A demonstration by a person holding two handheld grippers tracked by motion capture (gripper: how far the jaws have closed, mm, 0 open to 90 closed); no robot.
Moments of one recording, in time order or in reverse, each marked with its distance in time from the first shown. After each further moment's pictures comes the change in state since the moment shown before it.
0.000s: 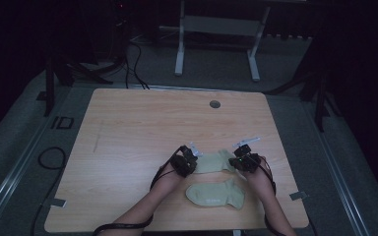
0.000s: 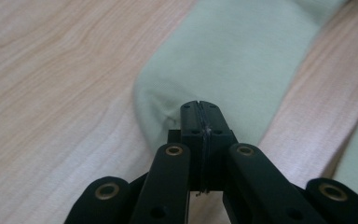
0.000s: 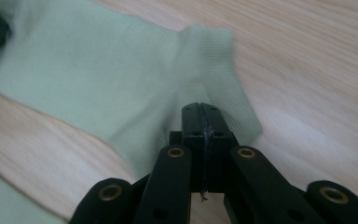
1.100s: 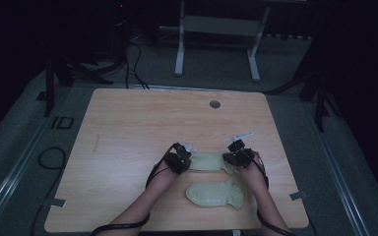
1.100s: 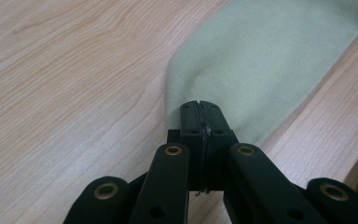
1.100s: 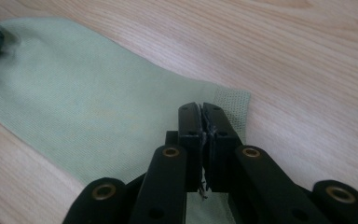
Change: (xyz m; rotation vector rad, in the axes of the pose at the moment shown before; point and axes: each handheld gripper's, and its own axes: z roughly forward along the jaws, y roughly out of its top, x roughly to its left) left arm 0.018 -0.008 -0.005 0.012 0.006 -0.070; right arm 0.004 0.020 0.016 -0.029 0.026 -0.003
